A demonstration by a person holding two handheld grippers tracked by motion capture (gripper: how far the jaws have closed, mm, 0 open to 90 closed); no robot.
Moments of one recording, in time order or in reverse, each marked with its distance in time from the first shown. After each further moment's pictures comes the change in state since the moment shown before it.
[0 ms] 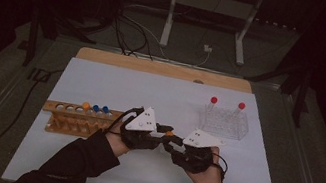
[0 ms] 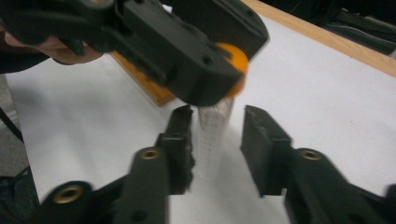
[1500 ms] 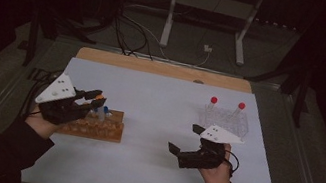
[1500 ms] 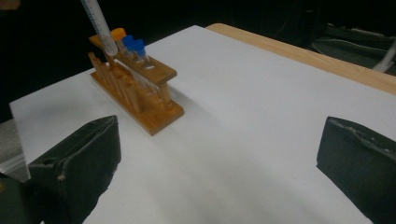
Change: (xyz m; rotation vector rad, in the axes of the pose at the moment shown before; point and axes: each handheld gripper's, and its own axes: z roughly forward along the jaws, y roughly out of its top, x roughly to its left) left arm 0.046 -0.027 -0.168 0.011 0.393 -0.115; right arm -0.022 0.002 -0.019 -0.115 -0.001 0.109
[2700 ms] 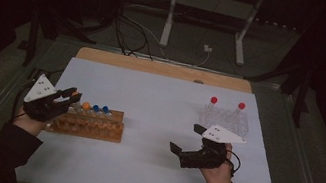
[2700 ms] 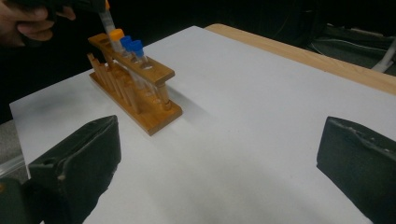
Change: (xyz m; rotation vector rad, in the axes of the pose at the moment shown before) left arm 0.044 -0.073 0.009 0.052 0.195 -0.128; right arm -0.003 -0.001 -0.002 -0.002 -0.004 0.001
